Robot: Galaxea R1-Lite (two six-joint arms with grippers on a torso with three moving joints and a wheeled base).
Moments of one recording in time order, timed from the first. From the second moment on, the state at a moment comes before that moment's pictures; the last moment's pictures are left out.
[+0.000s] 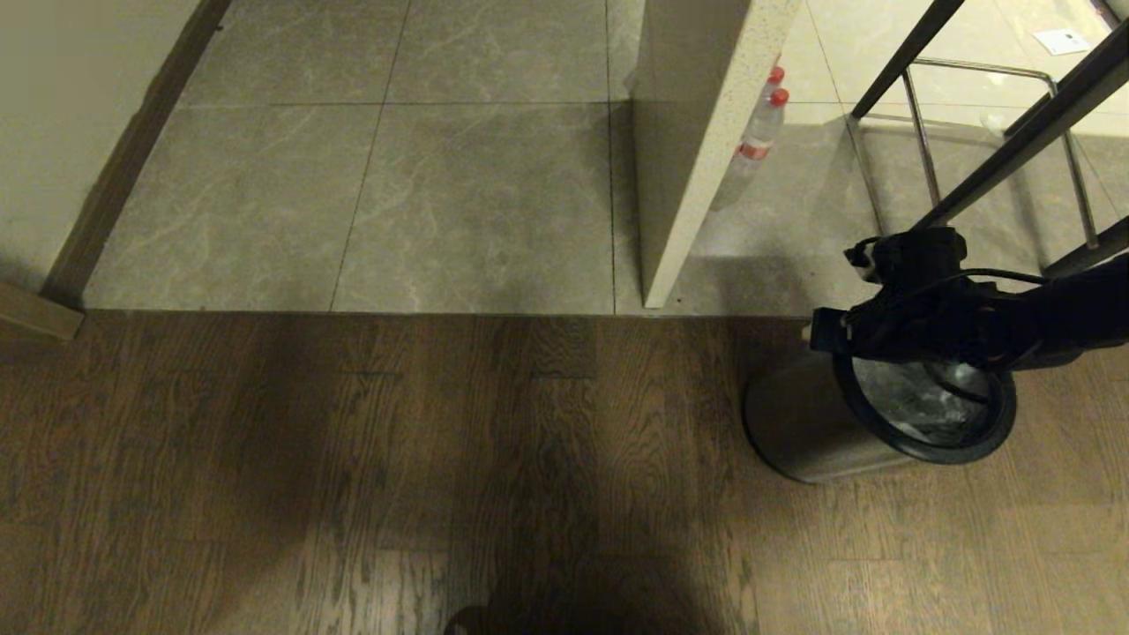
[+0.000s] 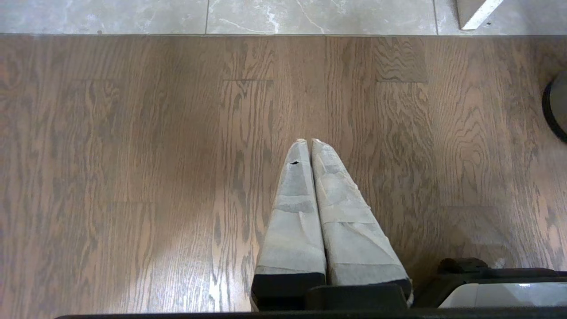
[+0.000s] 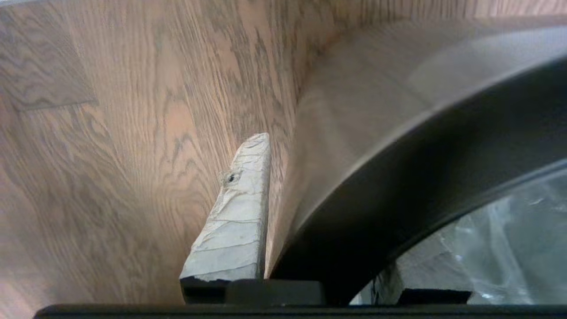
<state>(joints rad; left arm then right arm) 0.00 0.00 0.00 0.01 0.01 -0.01 0.07 2.04 -1.24 -0.24 -0.04 0.19</state>
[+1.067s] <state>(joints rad) 0.00 0.00 0.00 0.00 0.01 -0.01 0.07 2.04 -1.24 -0.25 -0.04 0.18</state>
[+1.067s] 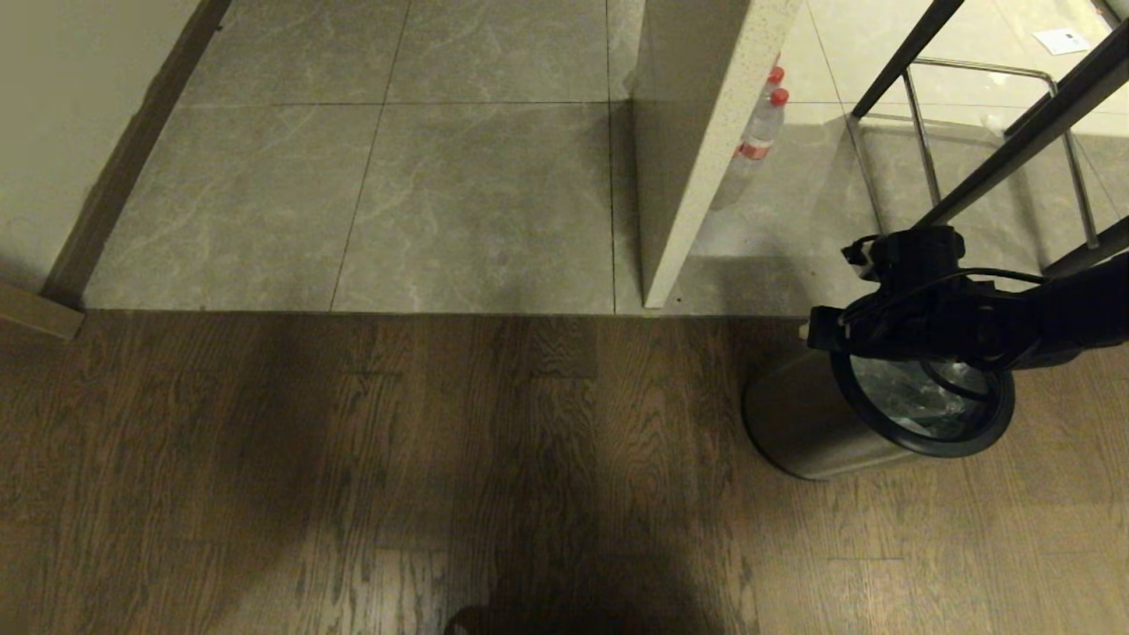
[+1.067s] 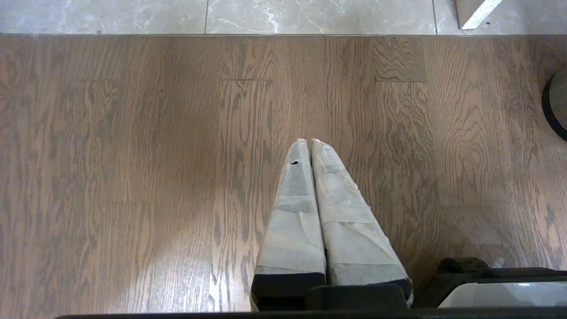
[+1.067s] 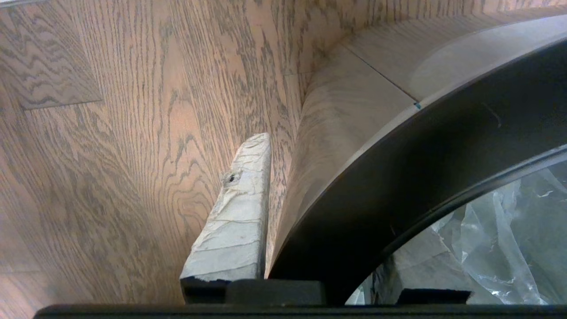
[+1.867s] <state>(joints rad) 0.00 0.00 0.00 0.00 0.01 -0.01 0.04 1.67 -1.13 0.00 -0.03 -0.01</state>
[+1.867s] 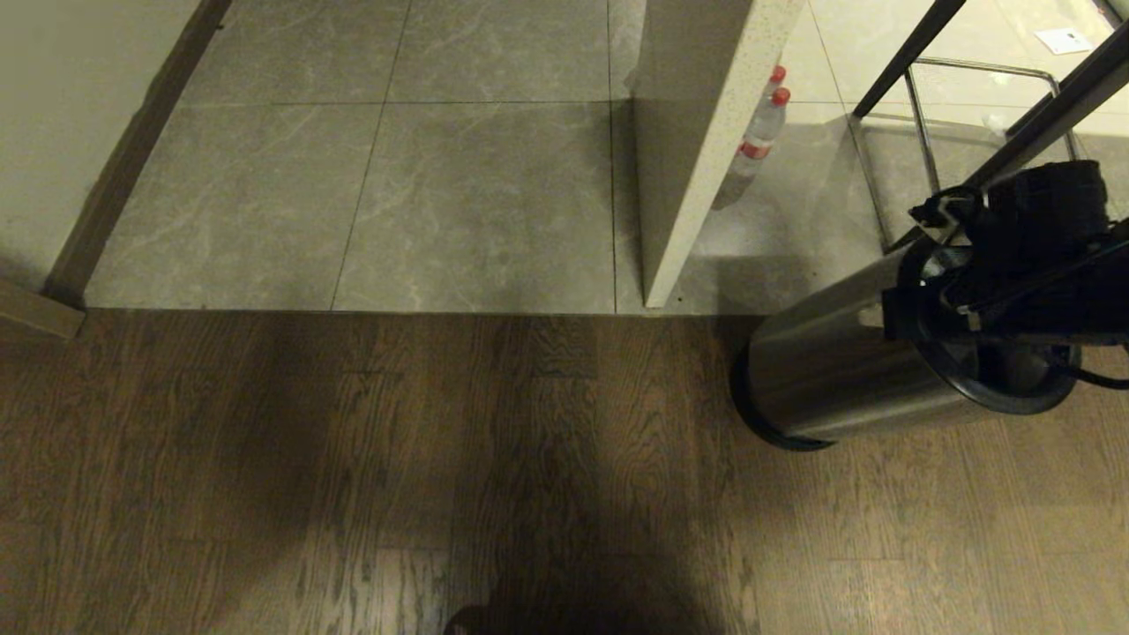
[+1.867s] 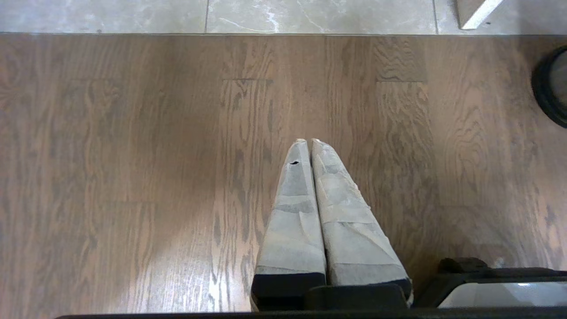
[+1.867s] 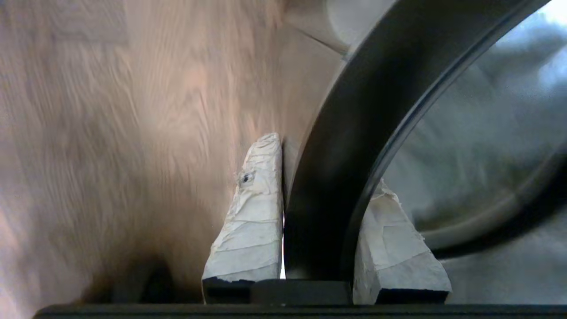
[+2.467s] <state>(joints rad) 0.00 0.00 0.00 0.00 0.01 -0.01 0.04 1.53 -1.10 0.05 -0.03 -0.01</state>
